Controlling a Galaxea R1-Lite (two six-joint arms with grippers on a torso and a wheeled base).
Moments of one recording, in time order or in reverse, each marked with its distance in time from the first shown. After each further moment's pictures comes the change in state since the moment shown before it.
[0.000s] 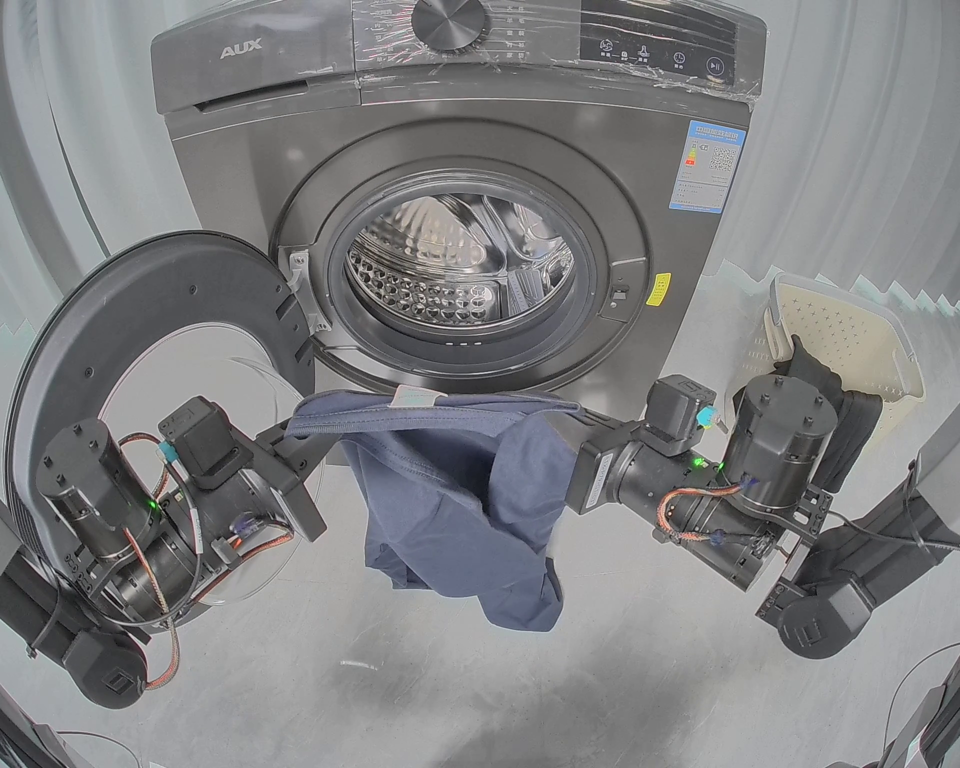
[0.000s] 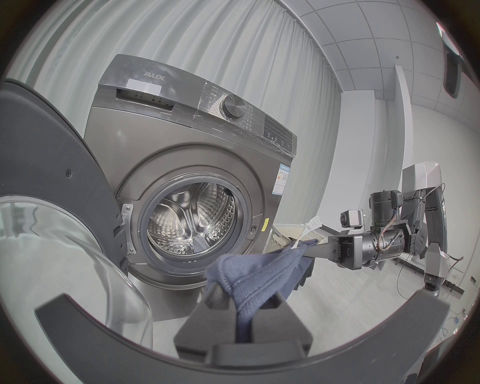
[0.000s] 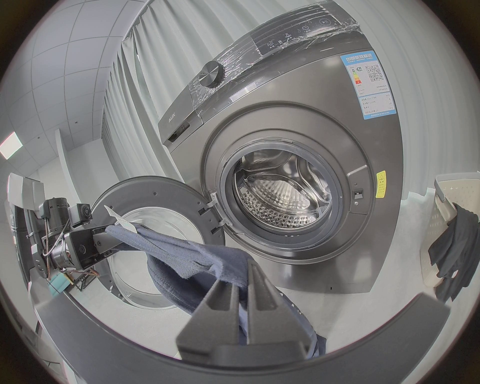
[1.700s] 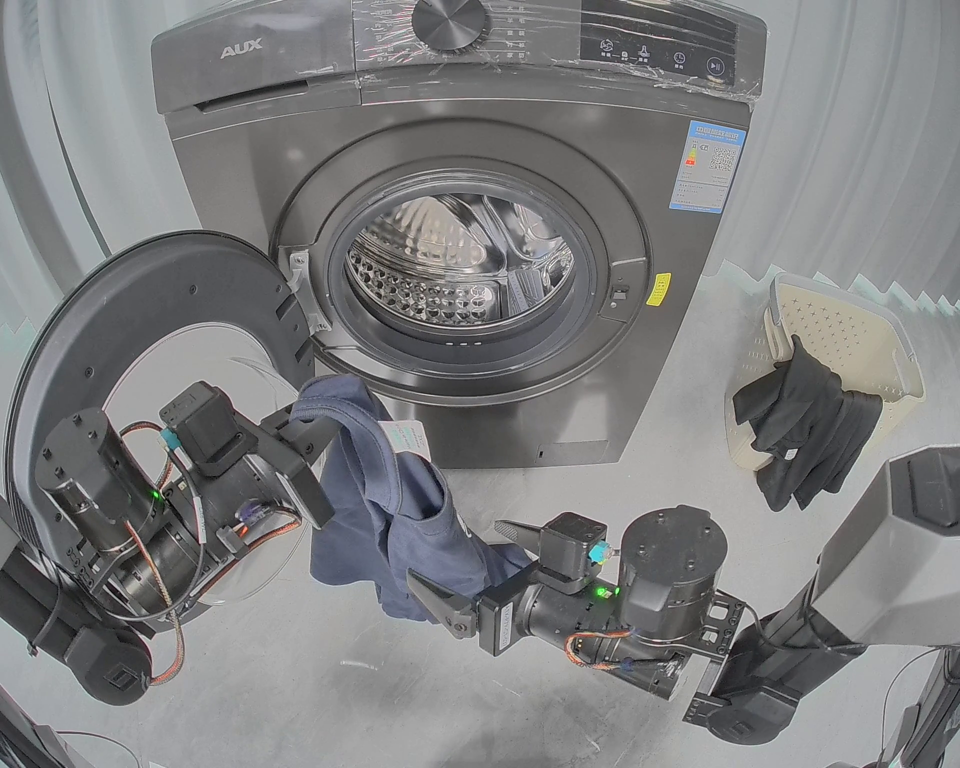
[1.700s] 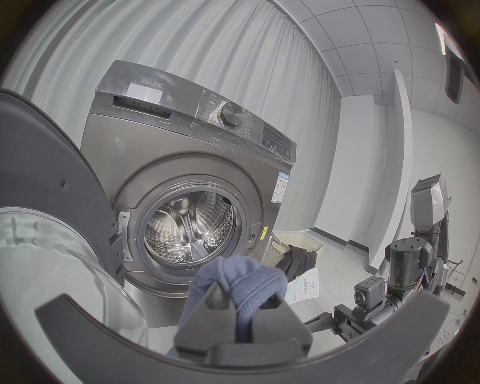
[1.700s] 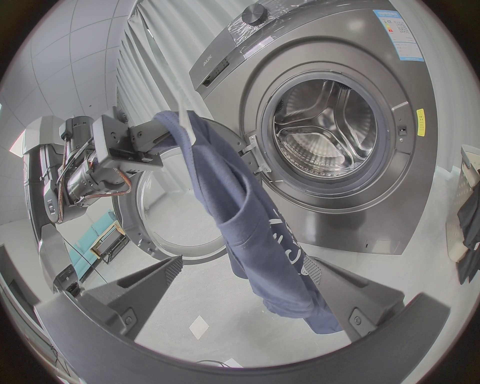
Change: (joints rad) left arm -0.033 -0.003 -0.037 0.000 0.025 -0.009; right arm 0.206 0.170 0.063 -0.053 -0.008 0.026
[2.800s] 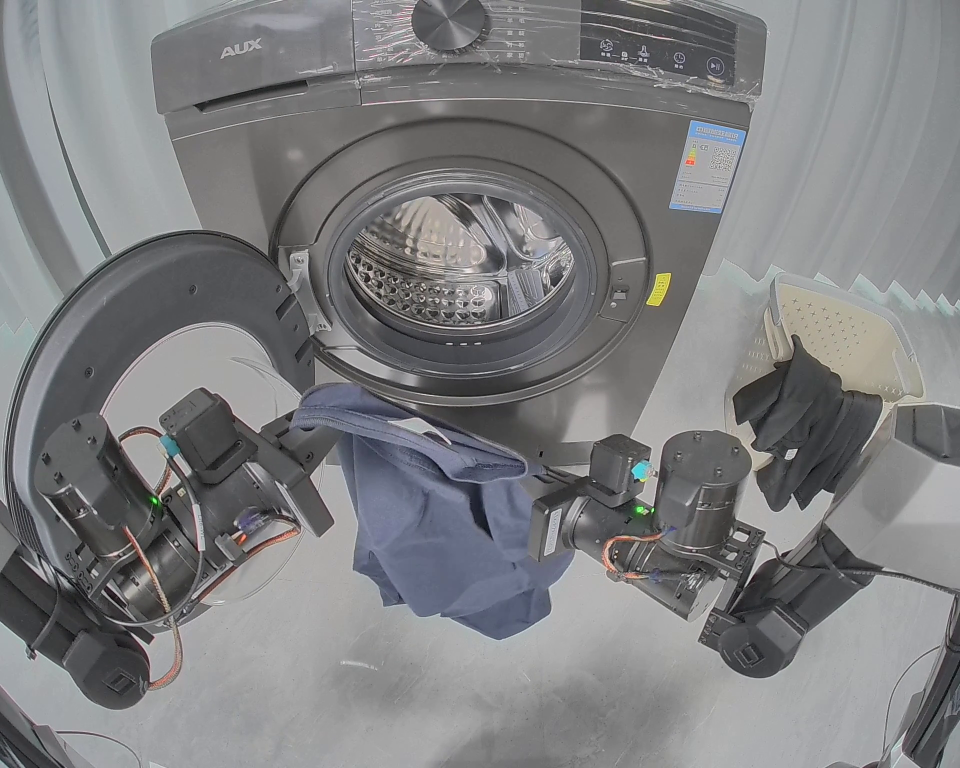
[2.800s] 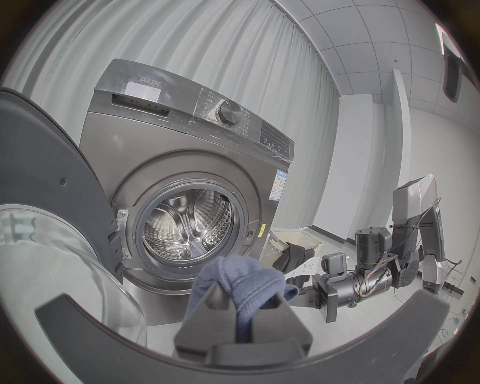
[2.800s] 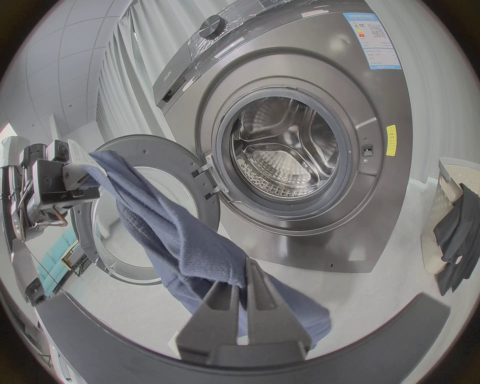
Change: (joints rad) left arm 0.000 -0.004 0.016 0.000 -0.012 0.003; right arm -0.180 0.007 -0.091 0.034 -0.011 -0.039
